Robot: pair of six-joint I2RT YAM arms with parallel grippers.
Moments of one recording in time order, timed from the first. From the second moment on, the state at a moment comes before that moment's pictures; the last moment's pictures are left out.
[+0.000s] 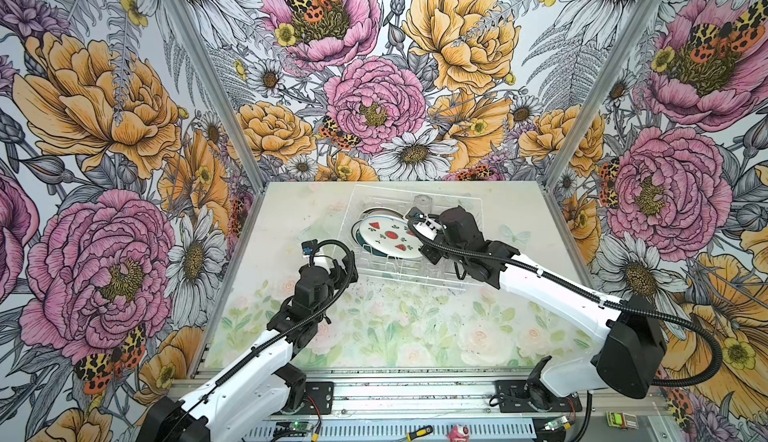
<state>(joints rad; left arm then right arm) -0.49 0.85 0.37 0.17 -0.33 -0.47 0.71 1.44 1.14 -0.24 0.06 -0.34</state>
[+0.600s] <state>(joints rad) -0.49 0.86 0.37 0.18 -0.33 -0.47 0.70 1.37 1.13 -0.18 -0.02 -0.23</state>
